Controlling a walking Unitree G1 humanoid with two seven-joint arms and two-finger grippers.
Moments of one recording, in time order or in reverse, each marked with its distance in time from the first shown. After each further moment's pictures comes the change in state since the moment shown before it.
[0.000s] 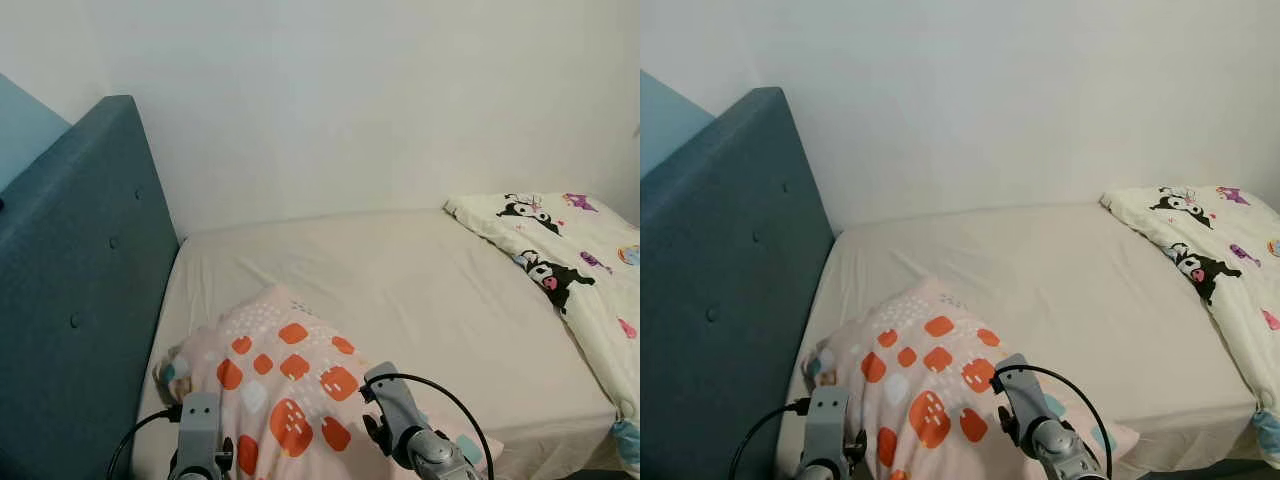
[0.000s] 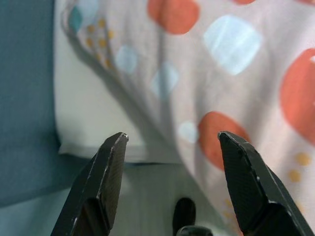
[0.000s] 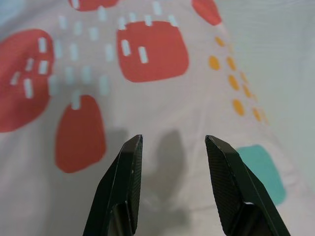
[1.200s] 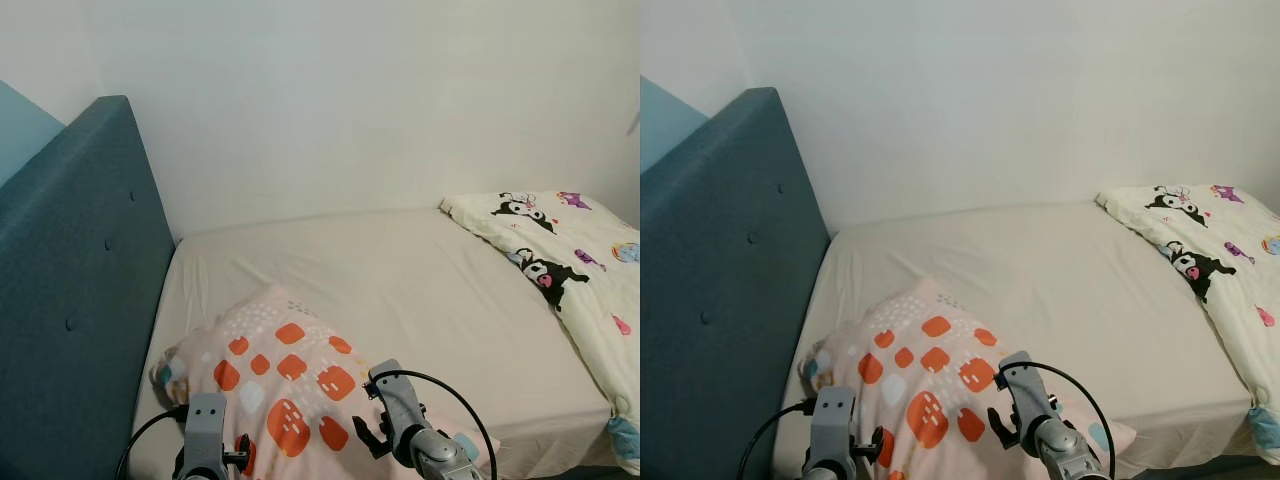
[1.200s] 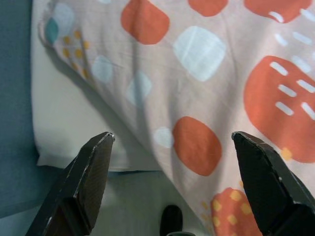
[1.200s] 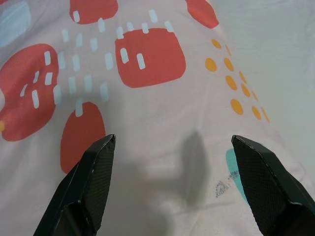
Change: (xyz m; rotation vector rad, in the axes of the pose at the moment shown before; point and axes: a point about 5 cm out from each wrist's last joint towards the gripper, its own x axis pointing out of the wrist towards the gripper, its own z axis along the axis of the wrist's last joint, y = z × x) left arm -0.005 -0.004 -0.003 -0.032 -0.037 -0.042; right arm -0.001 -0.005 0.001 0.051 -0.025 0.001
